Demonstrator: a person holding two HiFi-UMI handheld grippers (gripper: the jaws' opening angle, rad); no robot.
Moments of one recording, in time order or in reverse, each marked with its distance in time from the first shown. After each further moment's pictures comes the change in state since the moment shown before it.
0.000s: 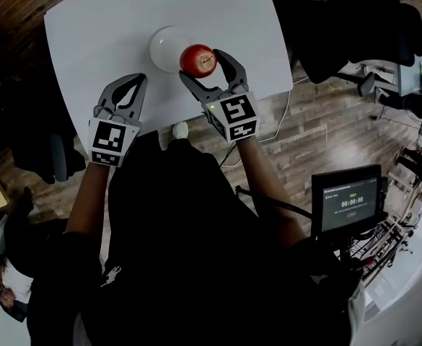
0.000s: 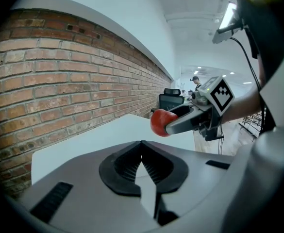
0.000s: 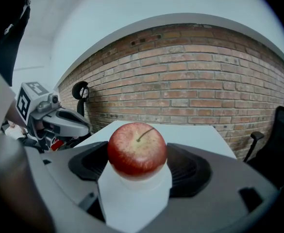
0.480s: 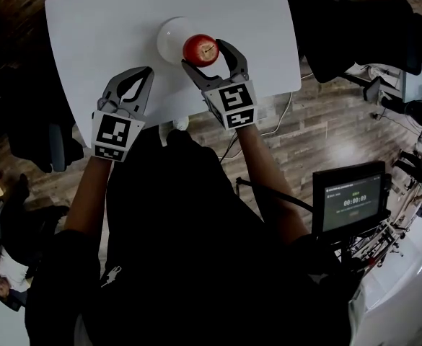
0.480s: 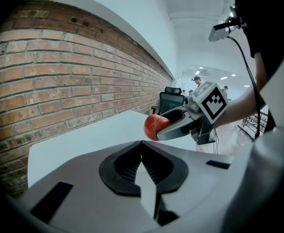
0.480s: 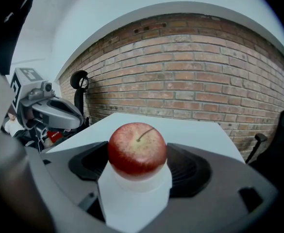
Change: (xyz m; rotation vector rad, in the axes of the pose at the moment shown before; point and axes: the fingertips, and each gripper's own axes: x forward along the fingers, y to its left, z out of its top) left arm -0.012 -0.005 0.000 -0.019 0.012 -0.006; right arm 0.017 0.007 -0.009 -0.054 0.054 0.003
